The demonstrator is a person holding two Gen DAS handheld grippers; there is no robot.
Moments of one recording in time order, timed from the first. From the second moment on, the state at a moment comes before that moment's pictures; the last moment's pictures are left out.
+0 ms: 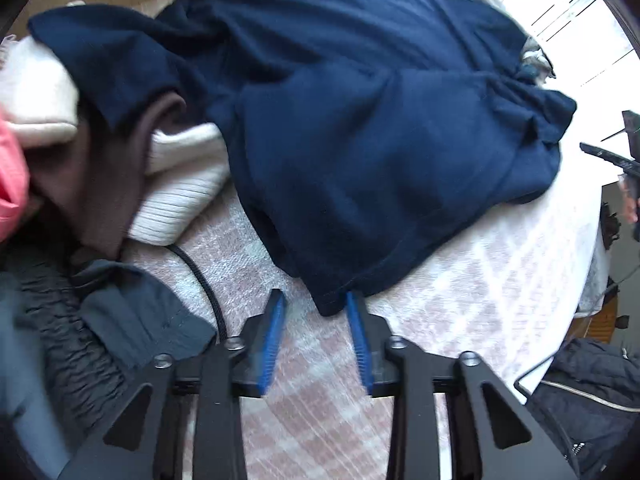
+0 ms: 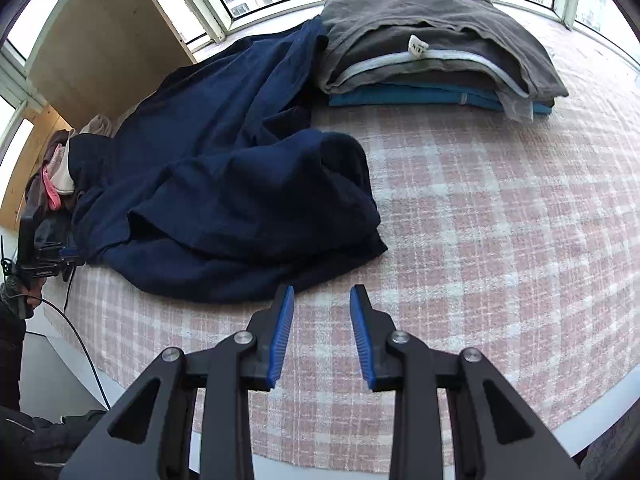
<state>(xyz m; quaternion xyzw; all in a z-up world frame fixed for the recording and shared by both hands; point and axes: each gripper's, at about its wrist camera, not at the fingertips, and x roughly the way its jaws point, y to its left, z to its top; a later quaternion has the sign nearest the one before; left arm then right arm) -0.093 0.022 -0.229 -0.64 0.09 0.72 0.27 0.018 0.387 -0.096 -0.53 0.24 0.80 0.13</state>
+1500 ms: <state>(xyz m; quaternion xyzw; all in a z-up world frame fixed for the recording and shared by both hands) 0.143 -0.066 -0.114 -0.63 -0.02 0.76 0.16 0.176 0.324 -0.048 -0.62 0.25 0.74 0.04</state>
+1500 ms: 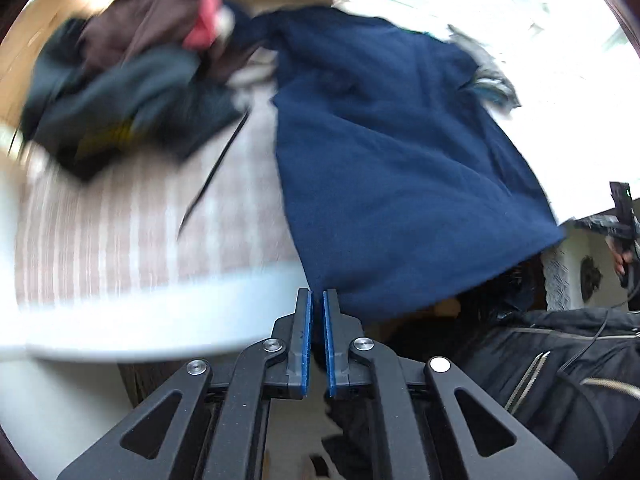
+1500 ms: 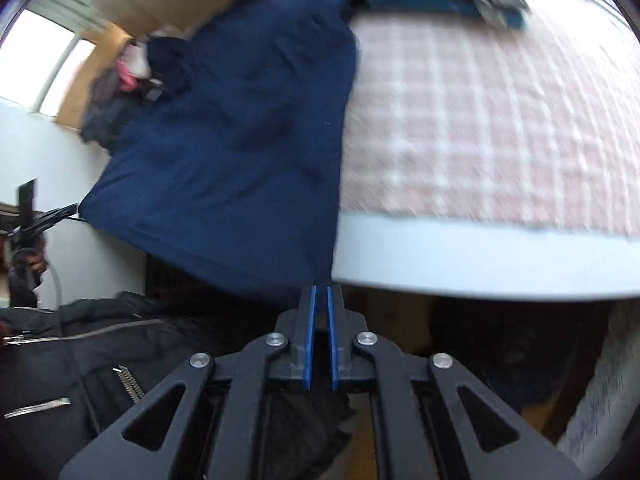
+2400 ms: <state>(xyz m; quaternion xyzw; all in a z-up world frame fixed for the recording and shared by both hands) -0.334 0.075 -0.195 -0.55 0.13 0.79 0.23 -0.312 0.433 -0.085 -0.56 0.11 0.82 0.00</state>
